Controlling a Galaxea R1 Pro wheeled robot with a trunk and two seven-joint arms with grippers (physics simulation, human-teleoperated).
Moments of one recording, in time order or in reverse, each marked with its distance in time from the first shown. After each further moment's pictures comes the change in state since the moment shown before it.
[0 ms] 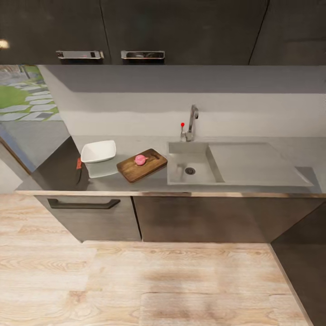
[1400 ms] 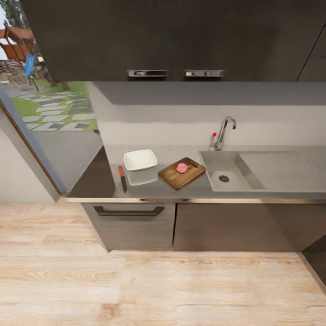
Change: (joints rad) left arm 0.000 0.003 0.002 0.006 0.000 0.000 0.002; right arm 0.000 0.000 0.000 0.003 -0.001 -0.031 -0.001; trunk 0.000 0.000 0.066
